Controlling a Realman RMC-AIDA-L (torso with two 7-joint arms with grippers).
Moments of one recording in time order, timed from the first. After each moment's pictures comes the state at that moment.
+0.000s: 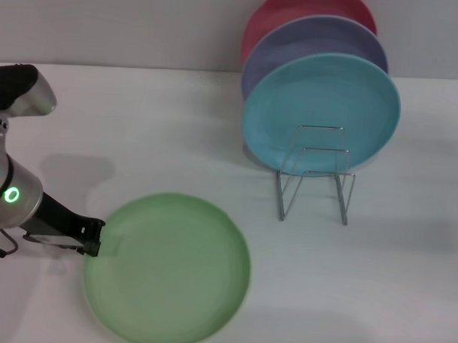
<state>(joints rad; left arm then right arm) -0.51 -2.06 -1.75 -1.32 2.65 -1.53 0.05 0.53 1.96 1.04 0.00 -2.08 -1.41 0.25</state>
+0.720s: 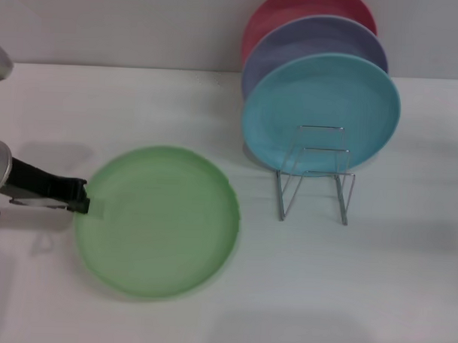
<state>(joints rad) -0.50 -2.06 -1.94 -1.33 2.60 -1.47 0.21 0.53 1.96 1.04 -0.01 -2.07 -1.40 0.25</state>
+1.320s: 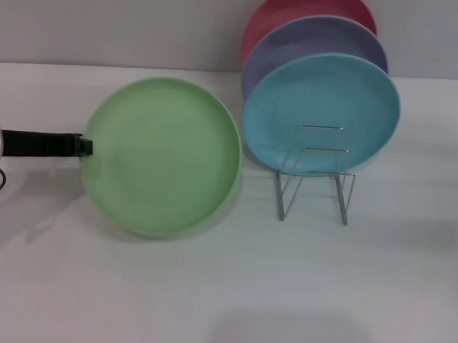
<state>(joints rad) -0.37 -2.07 -1.94 -1.31 2.37 -1.13 0.42 0.53 1.97 1.04 -0.01 -2.07 -1.36 0.25</state>
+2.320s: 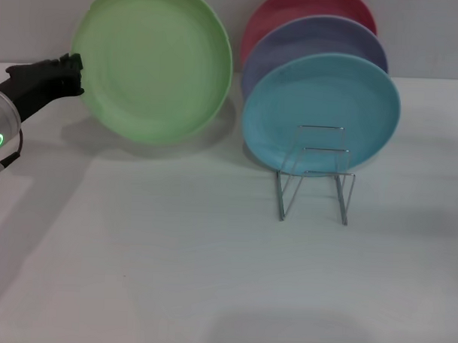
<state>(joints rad) -0.23 -2.07 -1.60 -1.18 1.59 -0.28 1.19 0.55 1.97 1.04 -0.01 -2.07 -1.28 0.19</state>
